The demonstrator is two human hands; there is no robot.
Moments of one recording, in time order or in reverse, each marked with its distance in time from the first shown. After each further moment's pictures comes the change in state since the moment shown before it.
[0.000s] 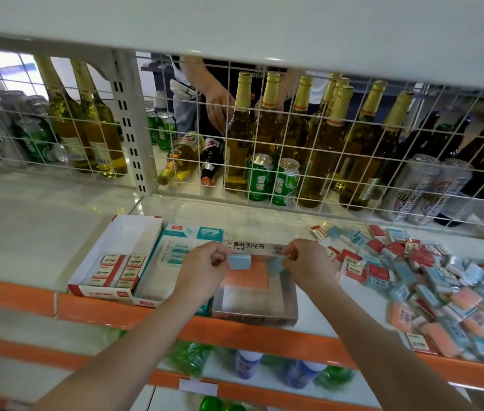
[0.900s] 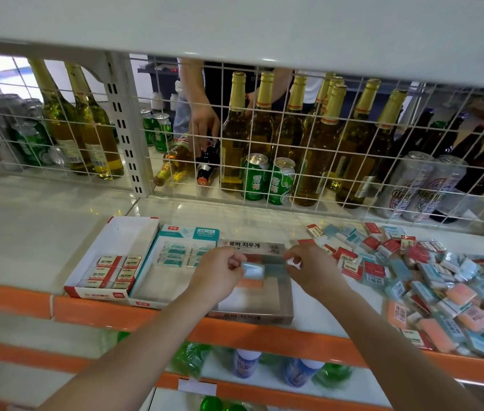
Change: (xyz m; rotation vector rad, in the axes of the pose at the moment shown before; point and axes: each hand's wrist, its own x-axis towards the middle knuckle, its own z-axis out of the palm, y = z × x) left_hand 0.000 0.015 0.019 0.038 -0.171 0.000; right_hand 0.001 0.028 -0.003 -0.180 -0.060 -0.163
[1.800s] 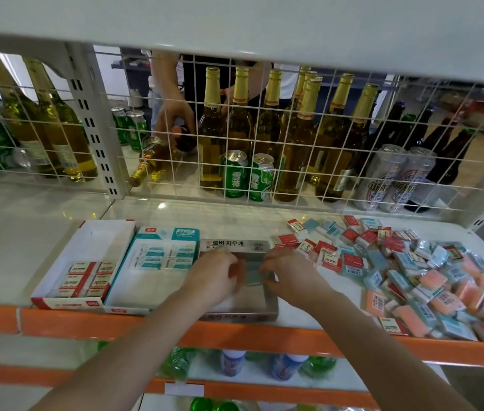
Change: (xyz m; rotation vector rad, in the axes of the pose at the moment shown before) left_hand 0.011 0.006 0.017 0.475 -0.133 0.233; right_hand -0.017 -0.005 -0.006 -0.154 -0.097 -0.310
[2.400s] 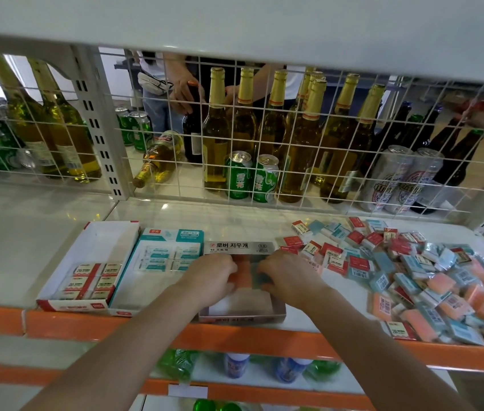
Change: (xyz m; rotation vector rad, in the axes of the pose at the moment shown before) left_hand 0.005 -0.018 -0.005 0.229 -0.150 0.156; right_hand 0.016 -0.007 0.005 -0.221 -0.102 -0.023
